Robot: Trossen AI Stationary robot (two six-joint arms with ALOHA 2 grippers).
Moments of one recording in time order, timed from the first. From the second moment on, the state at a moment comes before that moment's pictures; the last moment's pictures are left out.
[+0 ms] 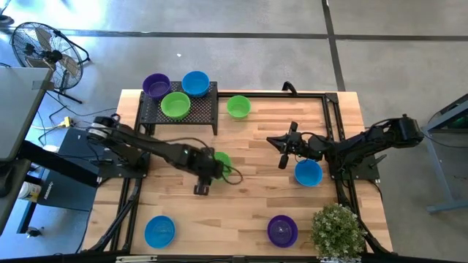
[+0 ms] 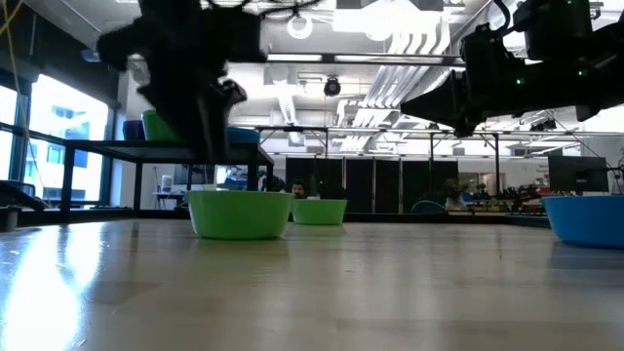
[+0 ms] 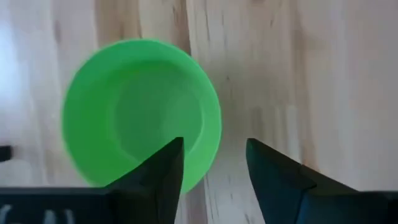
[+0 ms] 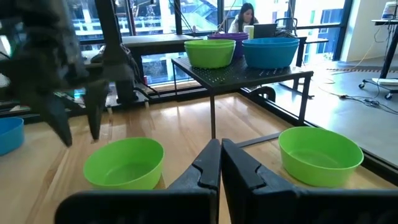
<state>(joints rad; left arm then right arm) -0.22 1.61 1.15 -0.73 -0.14 -0.08 -0.01 1.28 0.19 1.07 0.30 0.08</state>
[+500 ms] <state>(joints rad) -0.24 1.75 1.14 -0.67 -0.17 -0.06 -0.01 1.28 0.19 1.06 0.31 0.08</state>
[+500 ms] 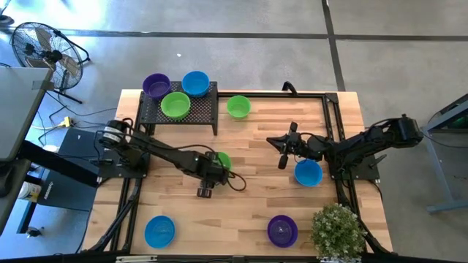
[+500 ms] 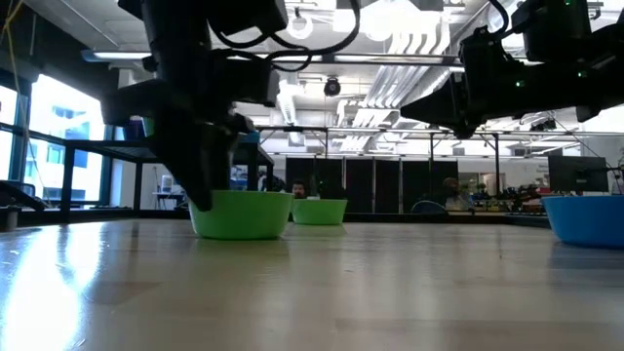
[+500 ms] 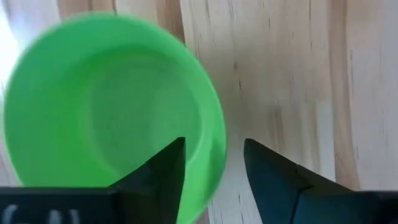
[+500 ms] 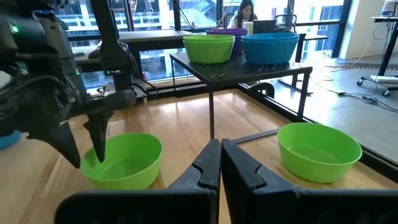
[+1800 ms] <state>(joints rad) 0.26 1.38 1.60 -1.44 -0.29 -0.10 -0.01 1.28 0.19 1.05 0.32 0.07</state>
